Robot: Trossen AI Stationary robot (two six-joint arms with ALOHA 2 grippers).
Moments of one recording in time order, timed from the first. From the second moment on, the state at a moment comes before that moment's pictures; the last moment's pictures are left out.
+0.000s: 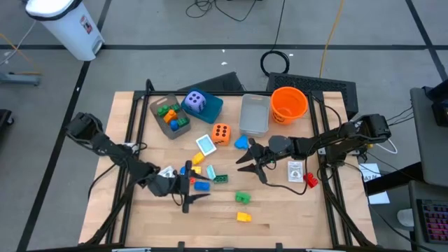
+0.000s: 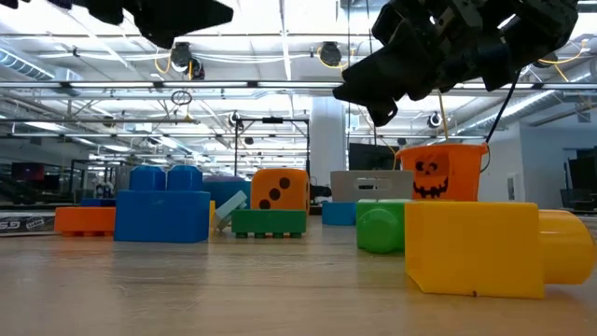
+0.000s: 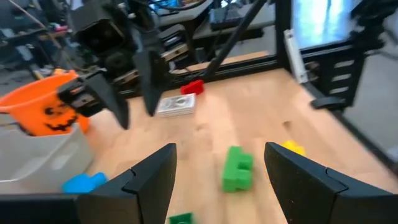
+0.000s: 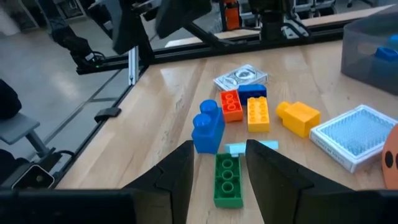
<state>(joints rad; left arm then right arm) -0.59 1.44 0.62 0.60 -0.57 0.06 0.07 1.46 0.59 0.63 -0.21 0.19</state>
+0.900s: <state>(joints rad) -0.30 1.41 0.66 0.26 -0.23 0.05 0.17 1.46 0.59 0.82 -0.29 -0.01</state>
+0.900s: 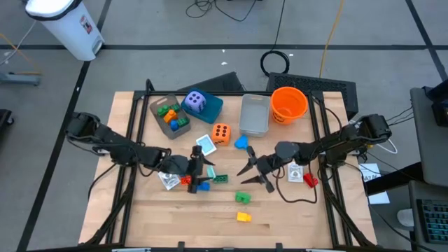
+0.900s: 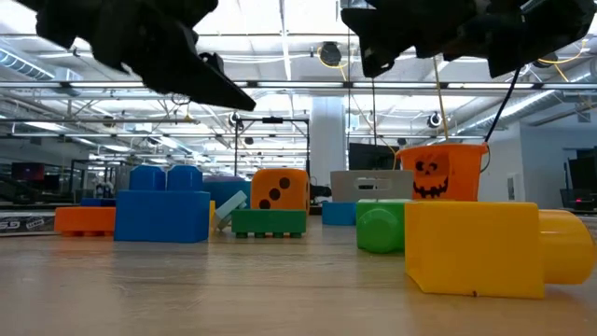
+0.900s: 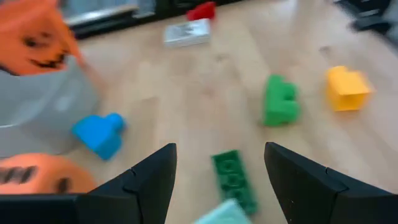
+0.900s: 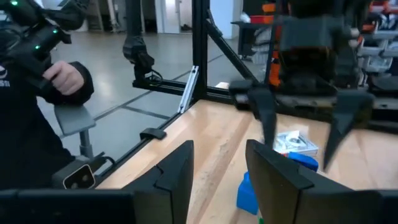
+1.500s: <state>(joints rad) -0.40 1.43 0.76 -0.17 -0.16 -0.25 0.24 1.46 0.59 0.74 -0.21 0.04</state>
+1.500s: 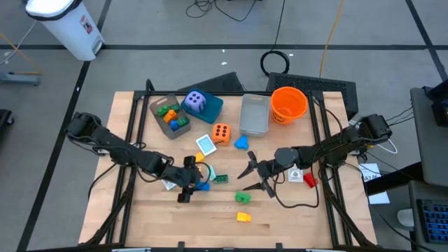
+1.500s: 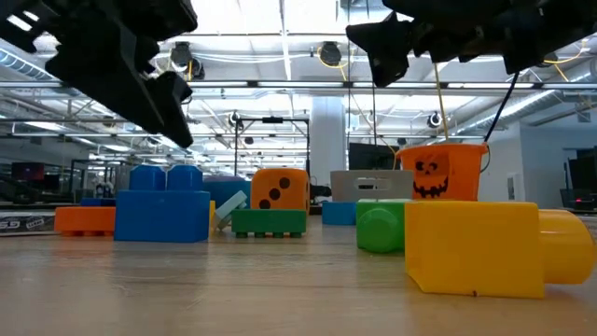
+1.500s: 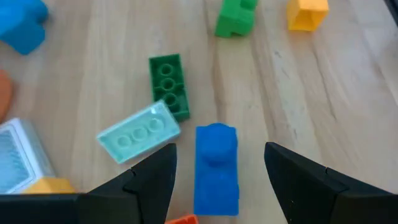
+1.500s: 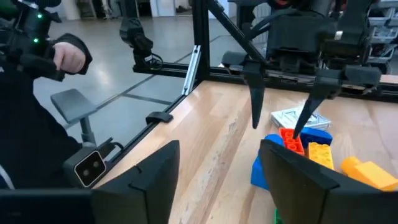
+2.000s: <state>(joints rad) -0.37 1.55 0.76 -0.11 -0.13 -0.24 0.22 1.46 0.59 0.69 -0.21 0.02</state>
